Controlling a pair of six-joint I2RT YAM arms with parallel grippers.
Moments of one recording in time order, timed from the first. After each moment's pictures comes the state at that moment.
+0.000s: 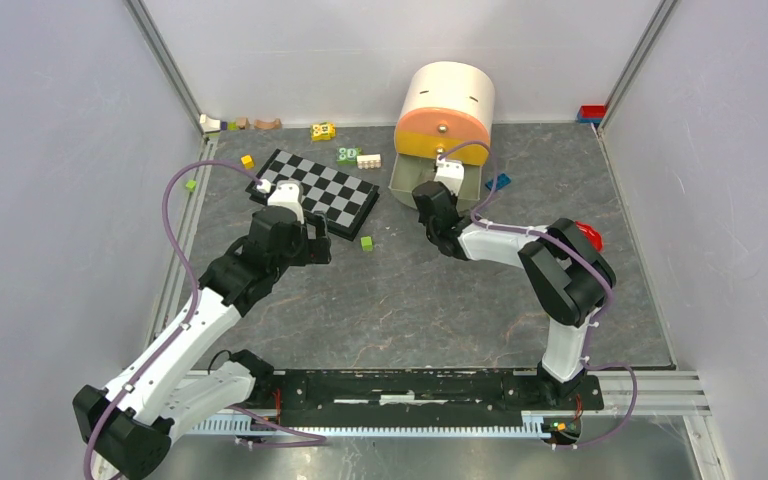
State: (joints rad) left arm -0.53 0.91 0.86 -0.57 -0.30 -0.34; right arm 0.66 1.86 1.07 0.19 0.62 0.51
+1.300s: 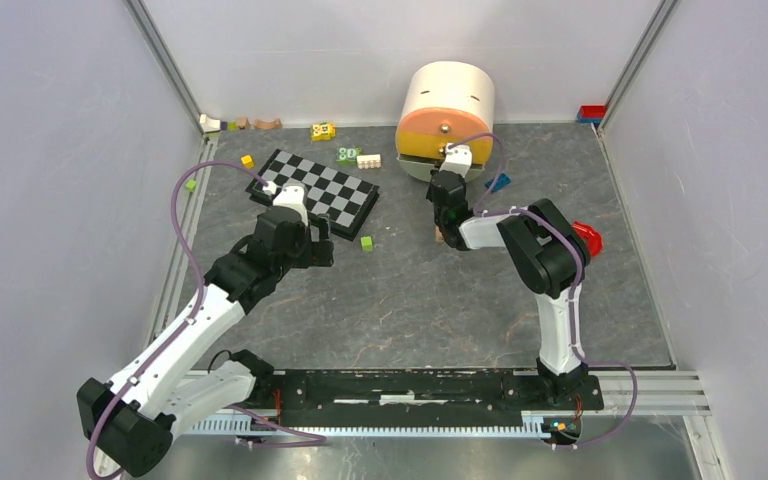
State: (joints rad) left arm -0.53 0.94 0.84 -0.57 -0.28 -0.34; right arm 0.53 2.08 1.12 0.70 0.56 0.29
